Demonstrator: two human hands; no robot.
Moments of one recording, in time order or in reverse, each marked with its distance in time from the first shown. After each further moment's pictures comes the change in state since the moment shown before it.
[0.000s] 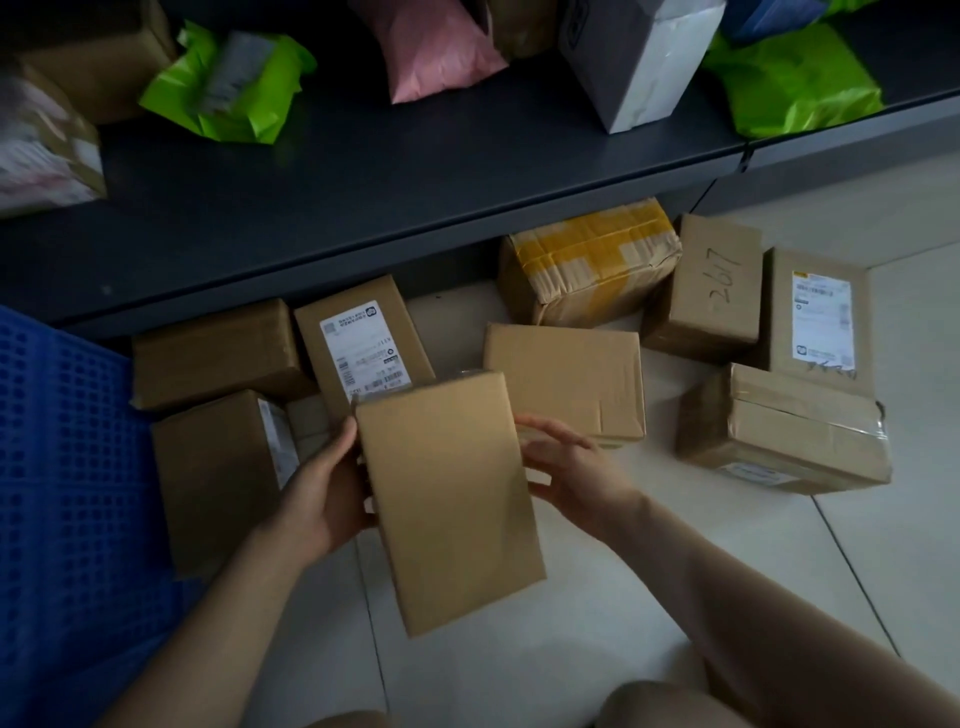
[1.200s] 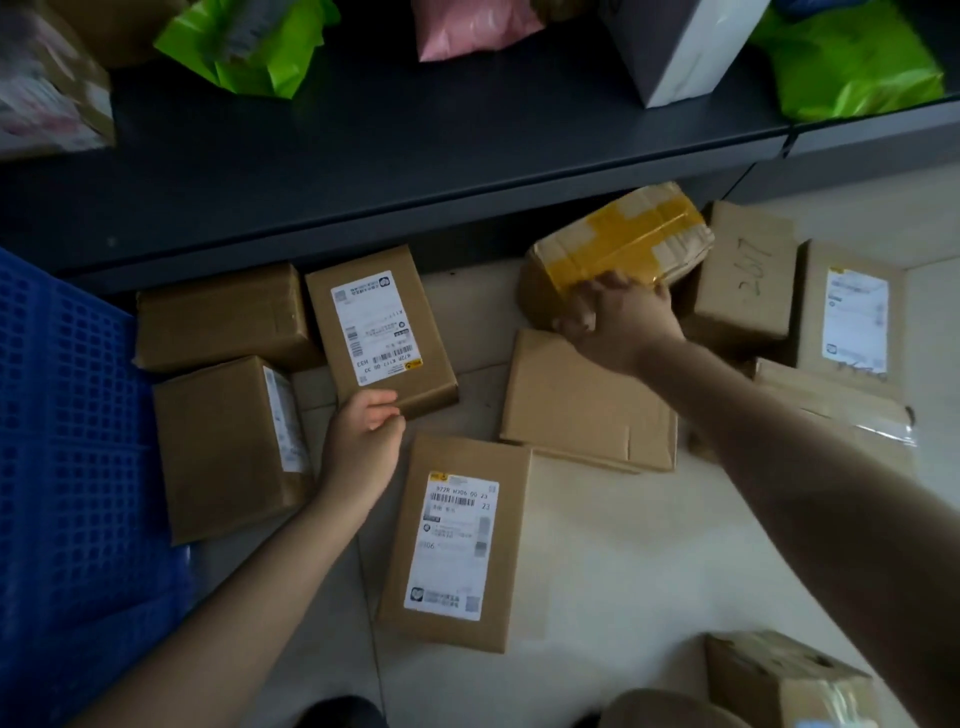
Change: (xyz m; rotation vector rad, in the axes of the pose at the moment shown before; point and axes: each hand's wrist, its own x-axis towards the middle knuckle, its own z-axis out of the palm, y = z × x) left_hand 0.028 -0.019 0.015 0.577 0.423 0.425; right_hand 0.059 -0.106 -0.017 -1.923 0.468 -0.439
